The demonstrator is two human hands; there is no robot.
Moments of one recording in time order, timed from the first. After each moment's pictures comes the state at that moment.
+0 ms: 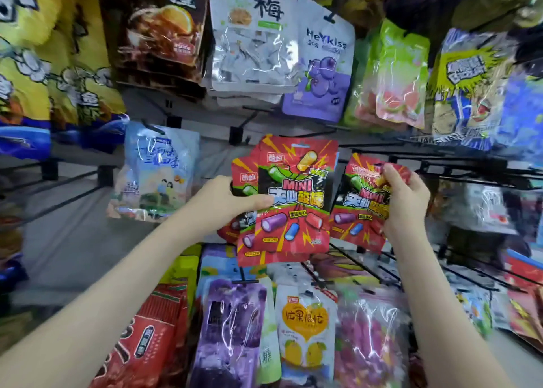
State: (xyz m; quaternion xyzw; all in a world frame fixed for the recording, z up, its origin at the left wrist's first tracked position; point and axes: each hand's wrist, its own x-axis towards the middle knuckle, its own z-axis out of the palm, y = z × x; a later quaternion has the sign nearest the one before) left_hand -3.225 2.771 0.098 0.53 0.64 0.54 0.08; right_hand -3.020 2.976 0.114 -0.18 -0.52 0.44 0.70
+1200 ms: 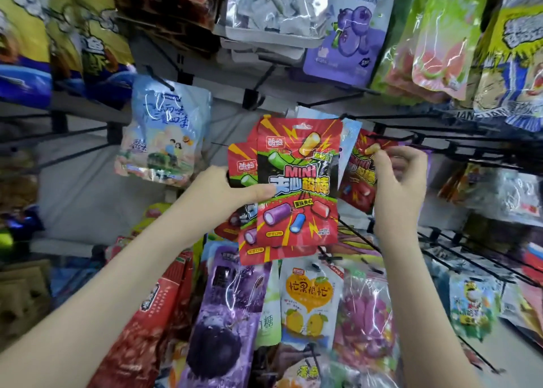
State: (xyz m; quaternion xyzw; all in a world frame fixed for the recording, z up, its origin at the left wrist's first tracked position) left_hand -3.215 2.751 0.060 0.49 0.64 0.58 0.10; right_hand -3.045 2.920 0.085 -0.21 -0.63 0.30 0.68
